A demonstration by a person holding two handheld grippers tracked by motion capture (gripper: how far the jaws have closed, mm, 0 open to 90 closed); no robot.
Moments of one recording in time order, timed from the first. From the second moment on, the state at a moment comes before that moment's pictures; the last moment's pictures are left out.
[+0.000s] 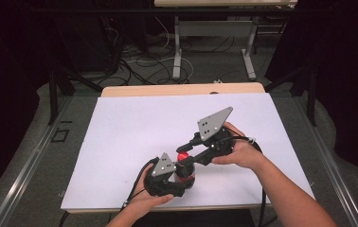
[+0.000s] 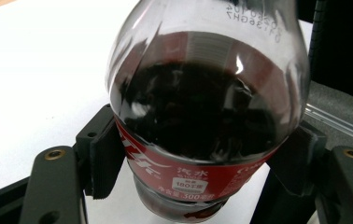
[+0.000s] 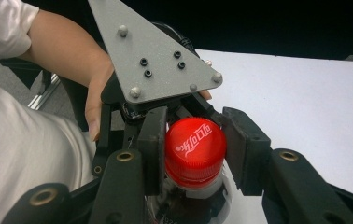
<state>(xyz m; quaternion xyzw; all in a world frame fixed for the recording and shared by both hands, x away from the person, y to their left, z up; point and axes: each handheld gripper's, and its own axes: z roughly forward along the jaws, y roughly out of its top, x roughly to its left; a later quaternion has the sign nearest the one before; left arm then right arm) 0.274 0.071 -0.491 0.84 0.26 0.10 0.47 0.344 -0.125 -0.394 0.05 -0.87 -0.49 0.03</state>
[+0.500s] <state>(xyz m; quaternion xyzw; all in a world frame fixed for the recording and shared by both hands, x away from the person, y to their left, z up) 0.277 0.075 -0.491 0.84 0.27 0.11 0.46 0.318 -0.121 -0.389 -0.11 -0.84 -0.53 -0.03</state>
